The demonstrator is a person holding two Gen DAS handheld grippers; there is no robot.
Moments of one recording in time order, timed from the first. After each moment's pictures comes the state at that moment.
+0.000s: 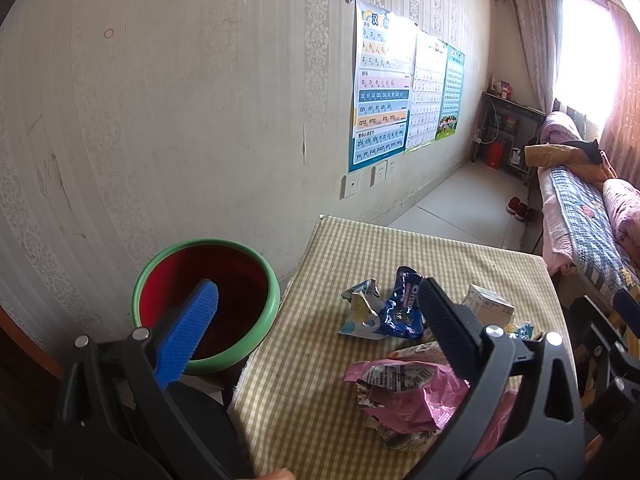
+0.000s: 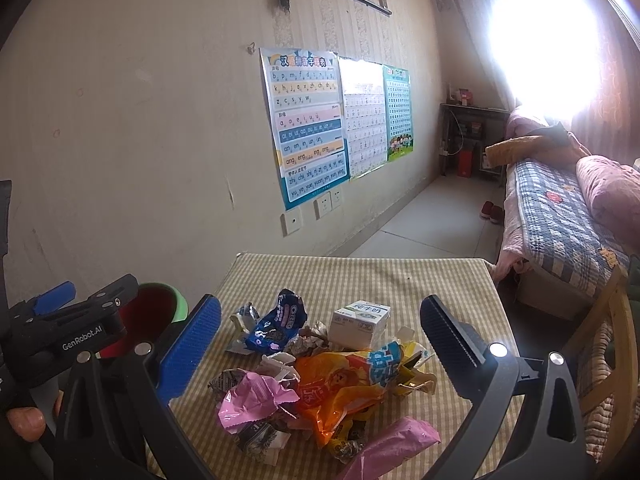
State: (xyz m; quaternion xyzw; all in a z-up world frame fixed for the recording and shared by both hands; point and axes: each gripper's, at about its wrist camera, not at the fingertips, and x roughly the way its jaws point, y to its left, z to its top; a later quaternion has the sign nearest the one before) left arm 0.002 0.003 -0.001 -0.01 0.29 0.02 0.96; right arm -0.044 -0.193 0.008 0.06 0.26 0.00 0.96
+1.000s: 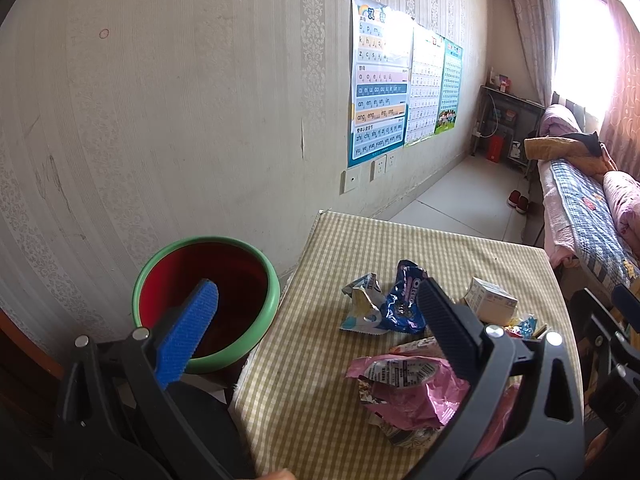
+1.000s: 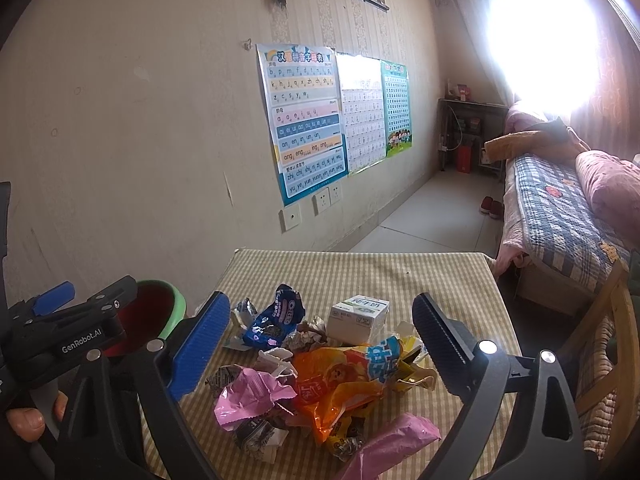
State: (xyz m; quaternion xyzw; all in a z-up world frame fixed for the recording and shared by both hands) left arm 0.004 -0.001 -0.003 0.00 0.30 0.02 0.95; right arm -0.044 -0.198 0.001 0.07 0.26 0.00 0.96
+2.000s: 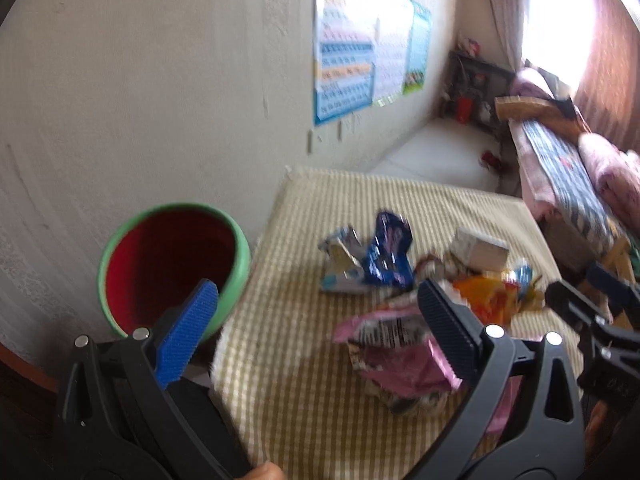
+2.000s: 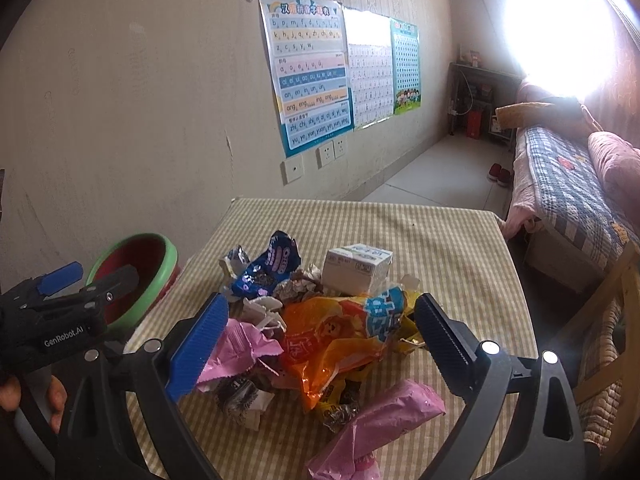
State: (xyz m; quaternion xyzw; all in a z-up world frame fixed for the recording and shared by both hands) left arm 0.013 -0.006 -0.047 0.03 0.37 -0.06 0.93; right arm -0.031 -0.202 -0.040 0.06 0.35 0.01 0.94
